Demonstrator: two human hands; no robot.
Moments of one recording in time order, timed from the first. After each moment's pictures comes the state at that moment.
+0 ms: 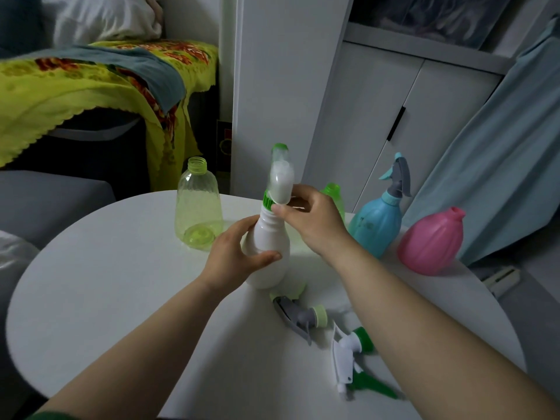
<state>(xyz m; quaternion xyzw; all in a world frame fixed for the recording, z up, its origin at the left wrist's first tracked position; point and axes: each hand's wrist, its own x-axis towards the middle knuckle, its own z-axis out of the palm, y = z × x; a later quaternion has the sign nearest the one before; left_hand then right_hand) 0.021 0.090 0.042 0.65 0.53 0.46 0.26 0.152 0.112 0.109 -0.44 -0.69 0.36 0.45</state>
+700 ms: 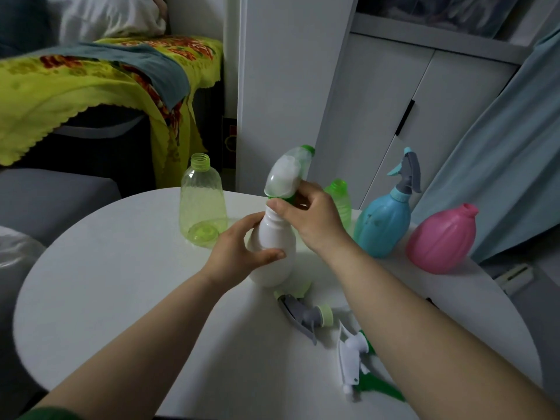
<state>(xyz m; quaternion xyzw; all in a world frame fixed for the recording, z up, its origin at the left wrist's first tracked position) 0.018 0.094 0.043 0.66 0.52 0.45 0.30 0.146 0.117 0.103 -0.44 -0.68 0.36 0.47</state>
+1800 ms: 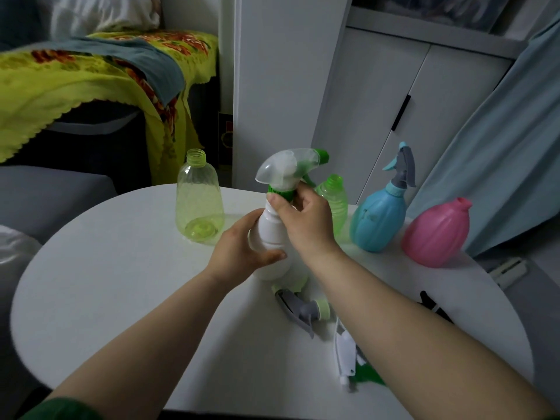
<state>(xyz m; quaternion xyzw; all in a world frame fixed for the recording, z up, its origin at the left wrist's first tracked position) 0.026 0.093 0.039 0.67 0.52 0.46 0.28 0.134 0.106 0.092 -0.49 -0.62 0.30 0.53</state>
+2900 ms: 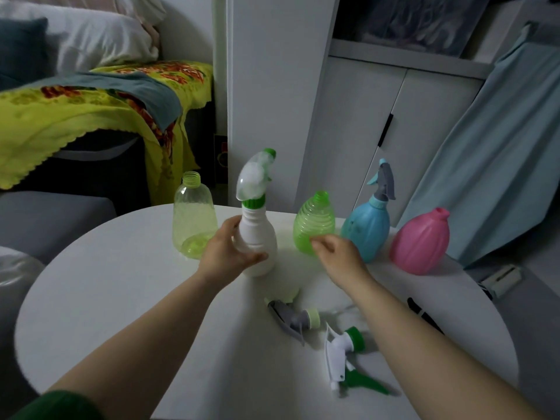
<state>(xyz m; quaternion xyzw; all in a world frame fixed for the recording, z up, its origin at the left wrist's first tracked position) 0.020 0.106 0.042 0.61 0.59 0.45 0.28 0.212 0.105 0.064 -0.63 -0.65 0.25 0.35</state>
